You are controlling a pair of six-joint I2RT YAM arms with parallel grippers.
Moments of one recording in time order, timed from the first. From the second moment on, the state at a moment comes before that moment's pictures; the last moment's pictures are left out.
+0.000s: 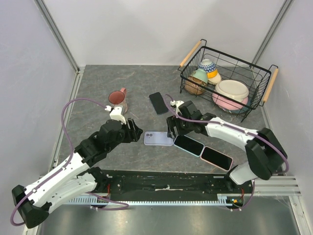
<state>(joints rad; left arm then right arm) -0.78 0.73 0.67 -0.46 -0.25 -0.64 0.68 1.53 0.91 -0.31 -0.16 0.30</state>
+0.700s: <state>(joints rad) -0.70 1.08 0.75 -0.42 -0.12 -0.52 0.57 1.31 0.77 -0.12 -0.33 0.41</state>
